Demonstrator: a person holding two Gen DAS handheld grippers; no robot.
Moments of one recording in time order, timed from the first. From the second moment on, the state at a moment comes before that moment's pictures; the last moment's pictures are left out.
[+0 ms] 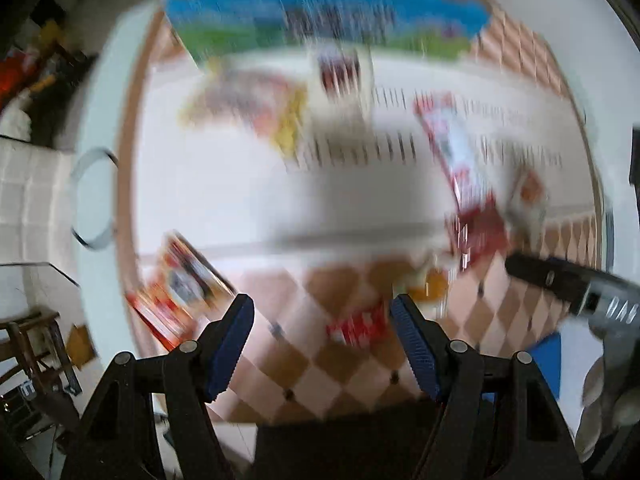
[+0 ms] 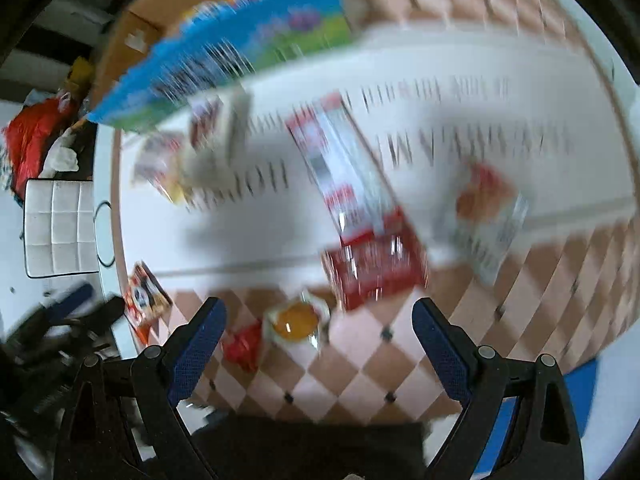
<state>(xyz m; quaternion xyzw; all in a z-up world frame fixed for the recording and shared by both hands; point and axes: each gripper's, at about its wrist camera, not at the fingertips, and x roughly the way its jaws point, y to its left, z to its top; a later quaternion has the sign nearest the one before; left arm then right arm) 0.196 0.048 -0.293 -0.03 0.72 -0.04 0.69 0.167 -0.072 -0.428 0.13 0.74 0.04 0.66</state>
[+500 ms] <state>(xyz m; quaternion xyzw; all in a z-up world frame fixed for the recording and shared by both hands) 0.175 0.007 -0.371 -0.04 0.79 -0.08 0.61 0.141 -0.080 -0.475 0.19 0.77 0.03 0.61</state>
